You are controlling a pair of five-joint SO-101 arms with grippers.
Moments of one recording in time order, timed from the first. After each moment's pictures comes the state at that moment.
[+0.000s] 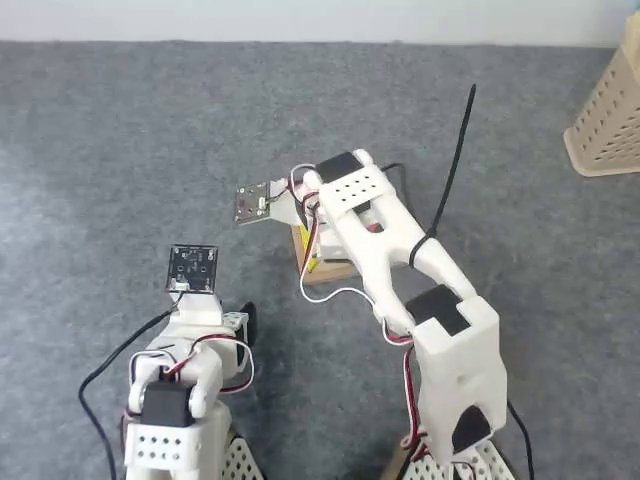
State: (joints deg) left arm -1.9 -103.4 96.7 72.9 8.0; right arm -33.1 27.8 -12.7 79.1 62.5
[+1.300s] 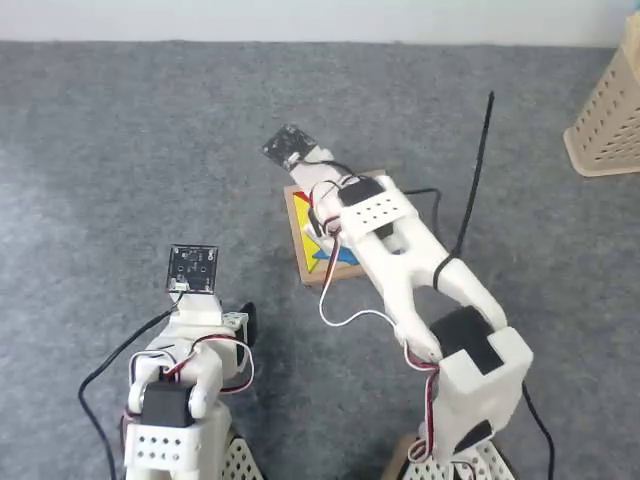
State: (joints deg) left arm -1.9 -103.4 96.7 72.9 8.0; right arm -32.4 14.9 10.2 50.2 21.1
